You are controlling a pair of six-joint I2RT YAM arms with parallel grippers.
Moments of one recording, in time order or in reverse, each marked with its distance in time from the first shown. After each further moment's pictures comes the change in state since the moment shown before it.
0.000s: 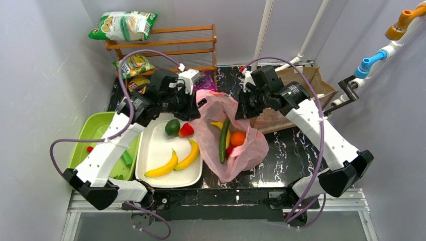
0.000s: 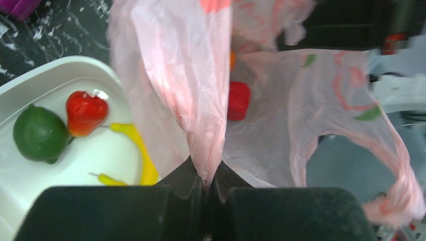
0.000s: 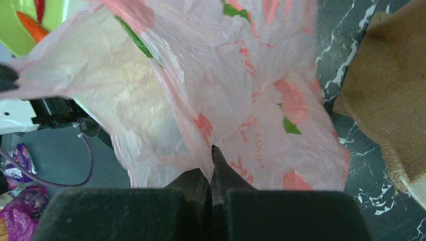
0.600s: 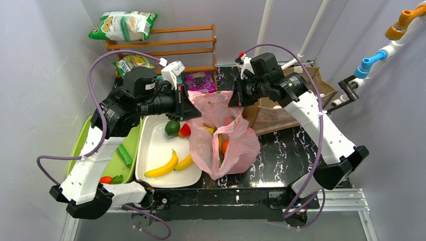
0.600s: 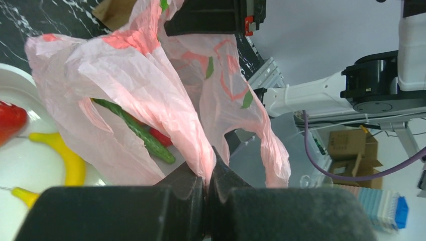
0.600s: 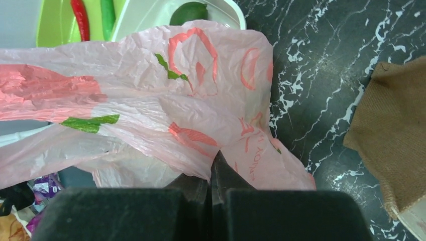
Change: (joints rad) left arm 0.000 -0.106 0.187 -0.026 0.178 -0.261; right arm 0.000 0.077 0.207 0.033 -0.032 0.054
